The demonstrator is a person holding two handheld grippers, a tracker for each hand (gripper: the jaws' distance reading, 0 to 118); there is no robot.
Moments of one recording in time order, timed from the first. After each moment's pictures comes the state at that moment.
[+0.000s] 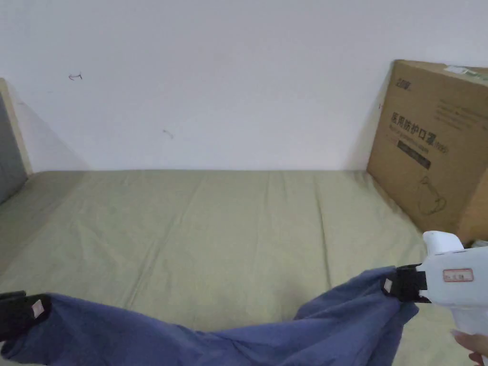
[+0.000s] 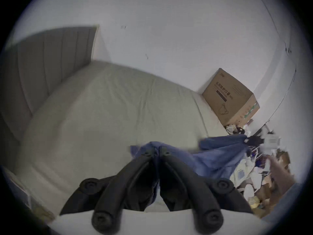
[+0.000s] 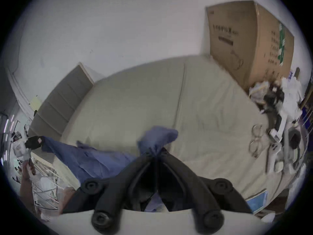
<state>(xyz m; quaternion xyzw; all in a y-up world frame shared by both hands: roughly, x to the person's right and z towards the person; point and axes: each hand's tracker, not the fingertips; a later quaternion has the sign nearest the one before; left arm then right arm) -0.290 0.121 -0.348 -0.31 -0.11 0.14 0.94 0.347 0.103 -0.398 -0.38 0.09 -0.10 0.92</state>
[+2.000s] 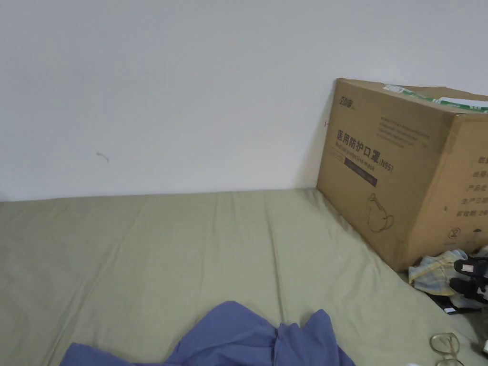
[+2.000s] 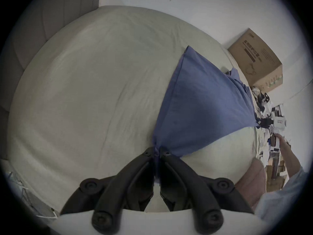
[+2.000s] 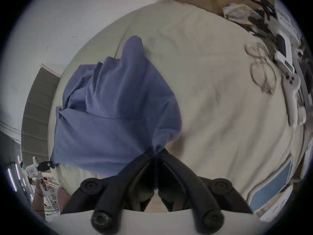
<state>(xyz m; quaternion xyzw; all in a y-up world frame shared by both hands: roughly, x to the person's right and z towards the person) -0.313 -0.052 -0.355 -0.55 -0.11 0.14 0.82 0.436 -0.082 -0.405 -0.56 0.00 -0.20 0.80</state>
